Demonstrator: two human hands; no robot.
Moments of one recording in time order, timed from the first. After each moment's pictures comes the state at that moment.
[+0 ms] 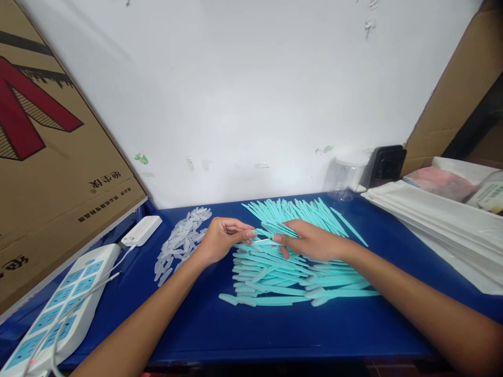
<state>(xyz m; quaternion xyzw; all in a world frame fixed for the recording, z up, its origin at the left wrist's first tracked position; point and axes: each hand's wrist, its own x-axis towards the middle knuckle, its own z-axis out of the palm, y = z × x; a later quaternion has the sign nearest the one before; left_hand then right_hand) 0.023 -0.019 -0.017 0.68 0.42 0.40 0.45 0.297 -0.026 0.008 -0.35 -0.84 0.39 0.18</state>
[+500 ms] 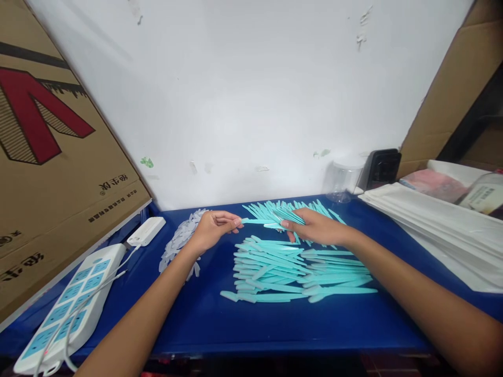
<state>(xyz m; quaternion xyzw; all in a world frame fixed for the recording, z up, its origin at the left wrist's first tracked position) -0.002 -0.001 -0.005 0.67 0.46 0.40 0.41 0.318 -0.011 0.016 -0.41 -0.81 0.36 0.19</state>
